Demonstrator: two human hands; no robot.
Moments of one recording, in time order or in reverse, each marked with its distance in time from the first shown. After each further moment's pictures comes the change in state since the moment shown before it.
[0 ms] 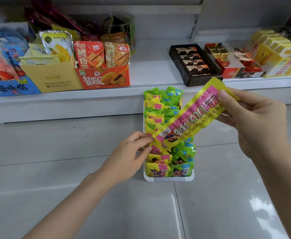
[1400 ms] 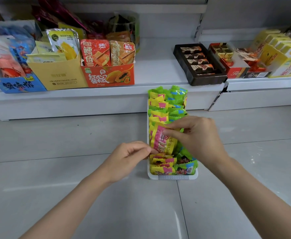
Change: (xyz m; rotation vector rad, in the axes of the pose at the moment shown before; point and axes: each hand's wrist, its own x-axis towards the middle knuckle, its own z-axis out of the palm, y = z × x) left_hand -0.016 -0.004 -0.009 -0.587 -0.126 -0.240; right_hand -0.021 0.052 0.051 -0.697 -0.357 -0.205
